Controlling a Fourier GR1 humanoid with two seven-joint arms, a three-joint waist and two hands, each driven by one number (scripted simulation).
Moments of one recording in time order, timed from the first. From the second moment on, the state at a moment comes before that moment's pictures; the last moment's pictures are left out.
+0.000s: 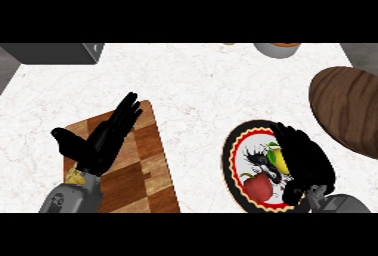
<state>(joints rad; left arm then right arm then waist) -0.15 0.16 -0.20 -1.54 0.29 0.01 0.14 -0.13 -0.43 0.43 -1.69 0.88 0.38 0.64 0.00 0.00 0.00</state>
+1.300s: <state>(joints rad) -0.10 0.10 -0.12 -1.58 0.21 -0.08 0.17 -0.14 -0.26 0.30 -1.45 1.10 0.21 0.35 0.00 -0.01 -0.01</state>
